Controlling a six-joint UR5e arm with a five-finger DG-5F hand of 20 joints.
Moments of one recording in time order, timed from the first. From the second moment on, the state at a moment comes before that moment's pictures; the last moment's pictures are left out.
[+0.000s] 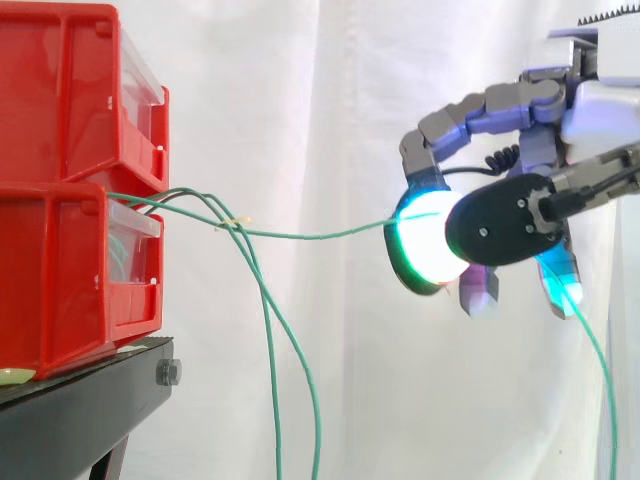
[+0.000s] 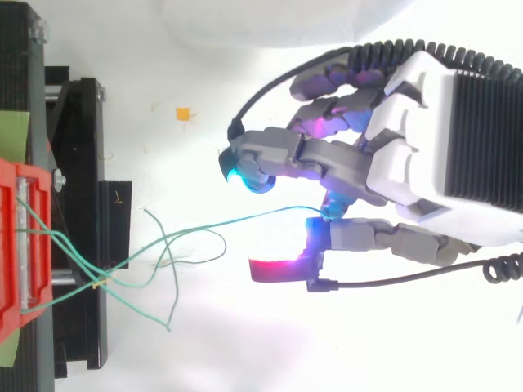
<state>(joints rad) 0.22 -2.04 -1.45 -2.64 -1.15 -1.30</state>
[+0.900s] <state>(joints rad) 0.23 -2.04 -1.45 -2.75 -1.13 -0.85</state>
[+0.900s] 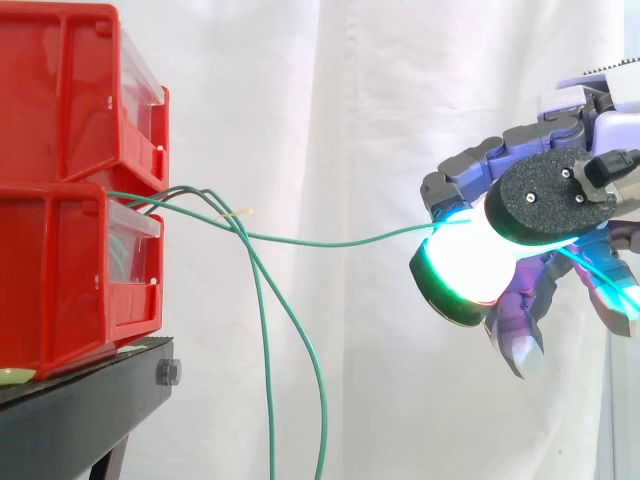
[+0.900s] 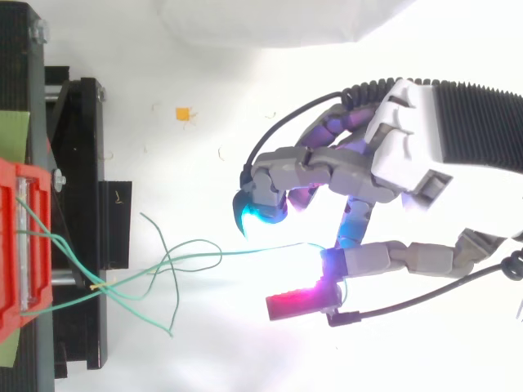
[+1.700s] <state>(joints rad) 0.23 -2.04 -1.45 -2.79 -1.13 -0.57</state>
